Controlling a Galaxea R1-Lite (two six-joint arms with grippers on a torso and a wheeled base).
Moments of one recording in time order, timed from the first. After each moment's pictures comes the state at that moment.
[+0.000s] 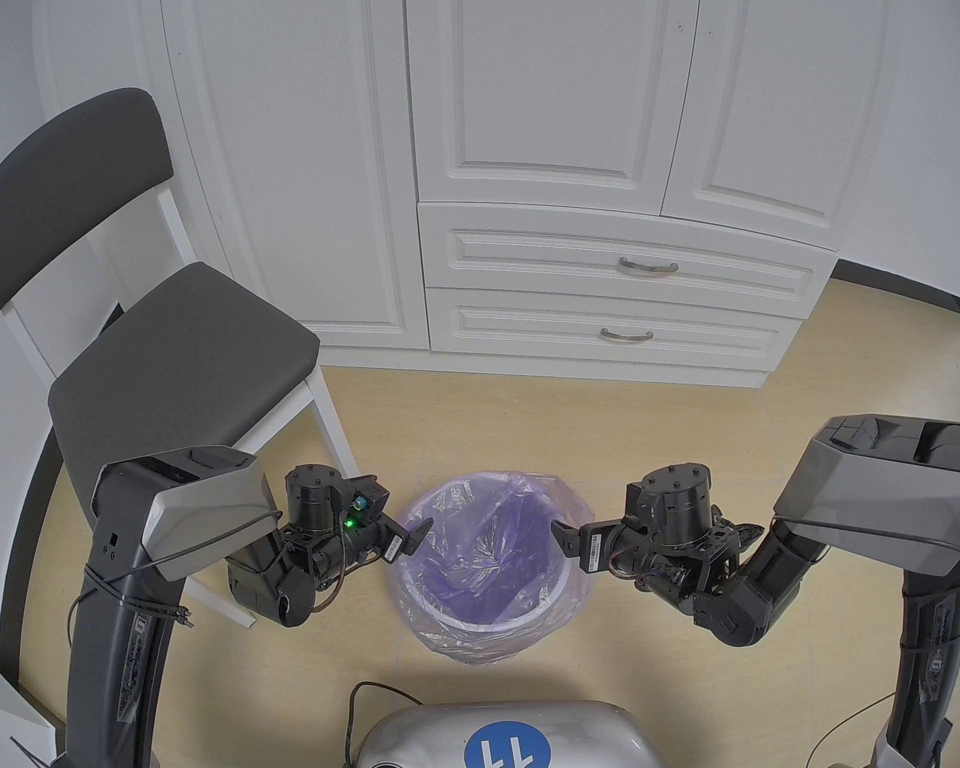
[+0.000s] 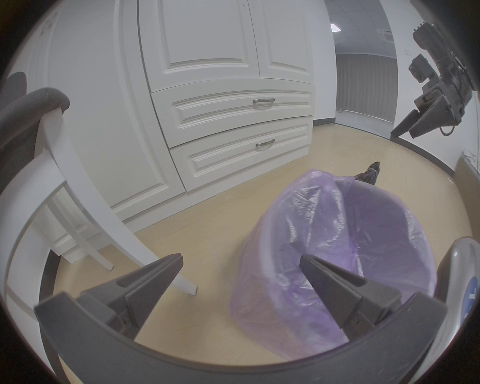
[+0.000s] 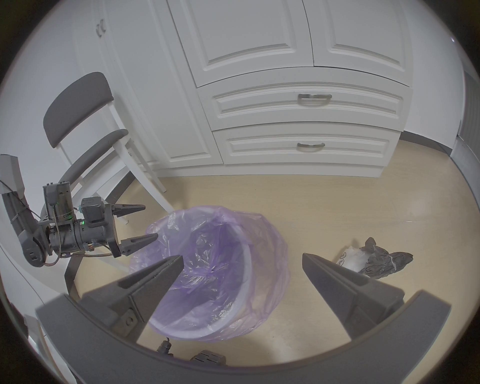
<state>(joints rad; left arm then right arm) -0.32 2.58 -1.03 -1.23 -0.13 0.39 0.56 2.26 -0.78 -1.05 -0.24 0.25</state>
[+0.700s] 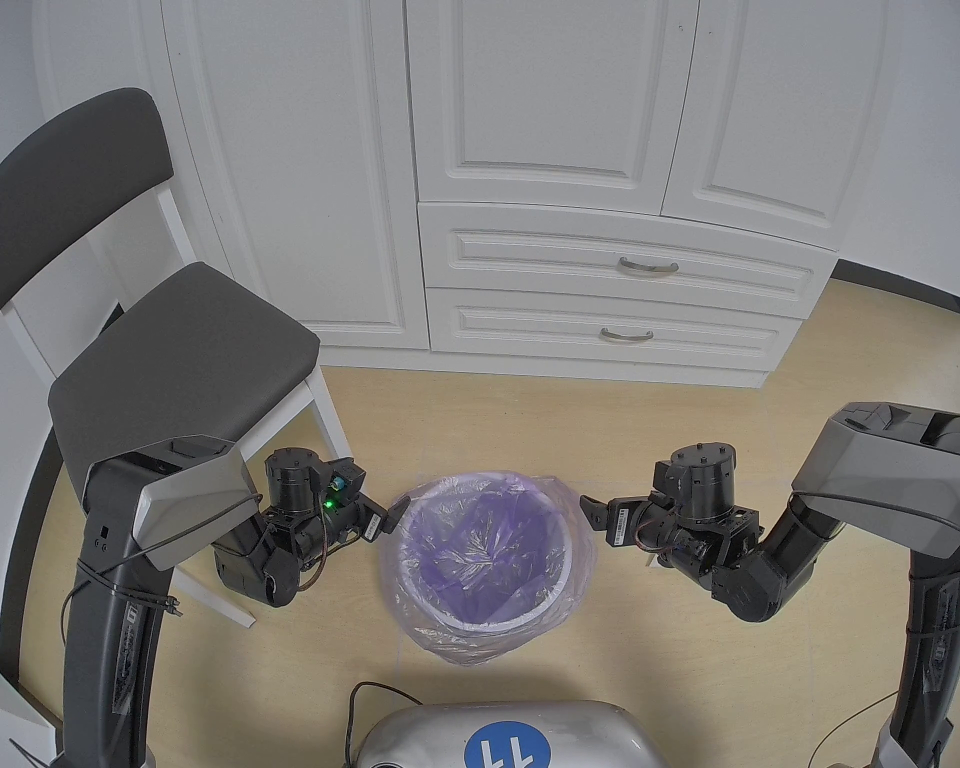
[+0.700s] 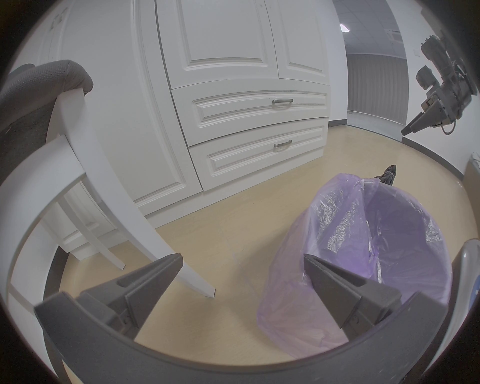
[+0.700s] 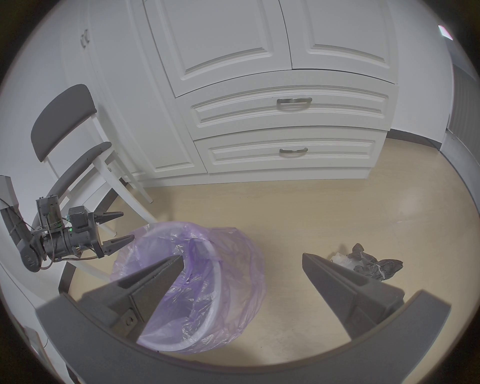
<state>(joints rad) -0.25 2.59 -1.11 -1.20 -0.14 0.38 0.47 2.26 -0.81 -1.05 -0.22 0.25</state>
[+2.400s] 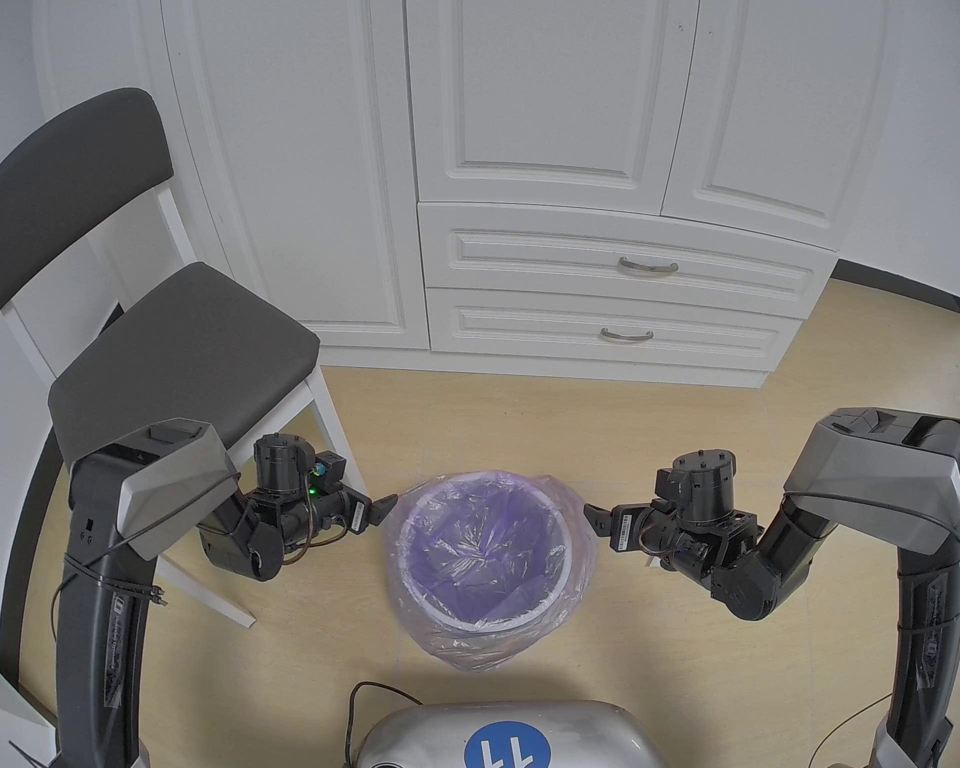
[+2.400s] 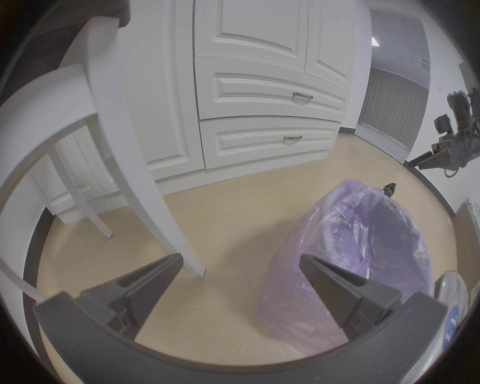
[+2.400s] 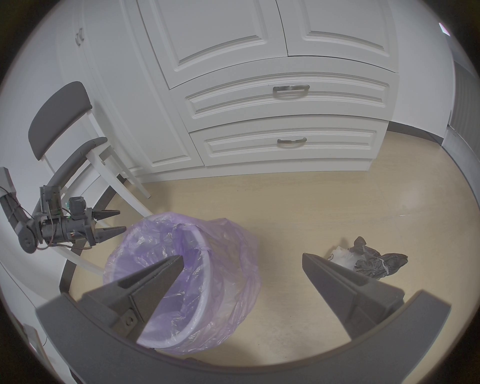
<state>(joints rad) -0.19 2.57 -1.19 -0.98 -0.21 0.24 0.43 2.31 -0.82 -1.06 -0.17 0.25</state>
